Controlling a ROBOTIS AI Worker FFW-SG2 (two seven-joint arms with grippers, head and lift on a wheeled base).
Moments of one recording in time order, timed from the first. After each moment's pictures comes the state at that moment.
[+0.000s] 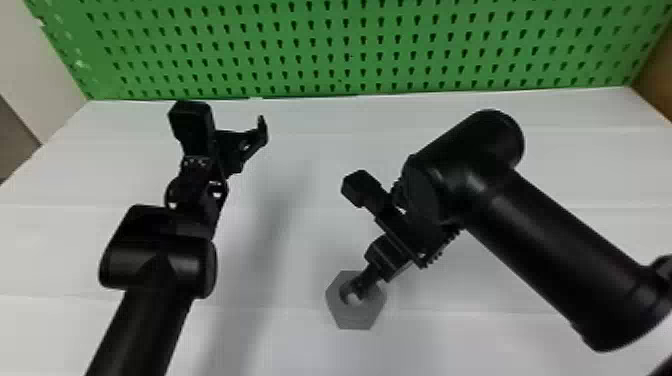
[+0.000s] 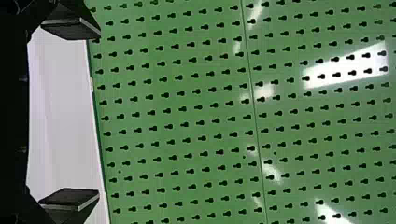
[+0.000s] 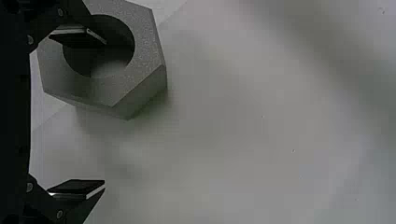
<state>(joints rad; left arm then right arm) -0.21 0.17 -0.04 -1.46 0.05 0.01 0.01 -0.72 -0.07 0.80 -1.32 -0.53 1.57 0.22</state>
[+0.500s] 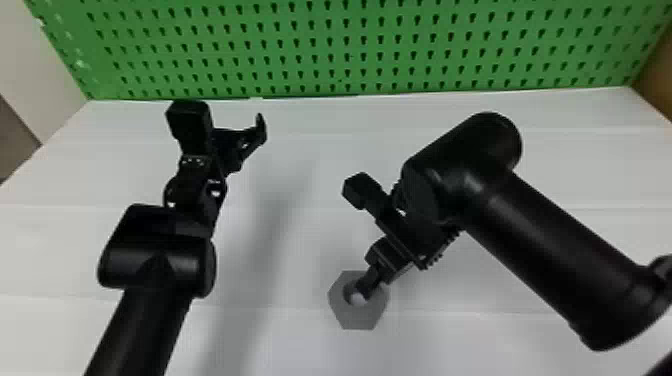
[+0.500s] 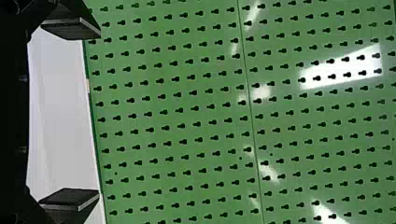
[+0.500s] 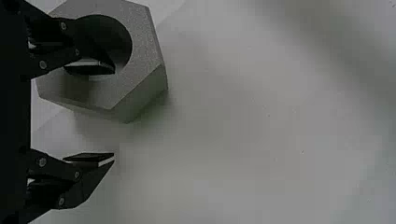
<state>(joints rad) -0.21 0.17 -0.04 -1.46 0.05 0.00 0.01 -0.72 -0.07 0.80 -1.29 -0.53 1.57 0.23</state>
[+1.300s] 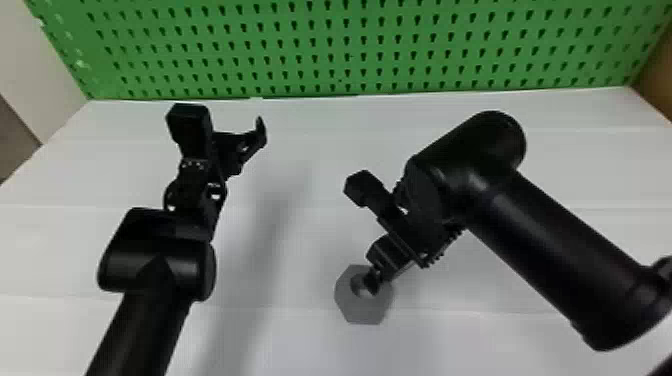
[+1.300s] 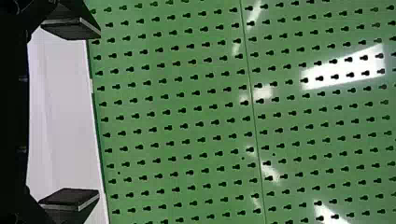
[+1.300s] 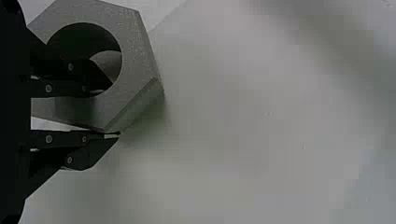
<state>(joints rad) -0.20 0.17 -0.04 -1.46 0.05 0.00 0.01 -0.72 -0.07 0.78 -1.31 -0.53 1.57 0.23</state>
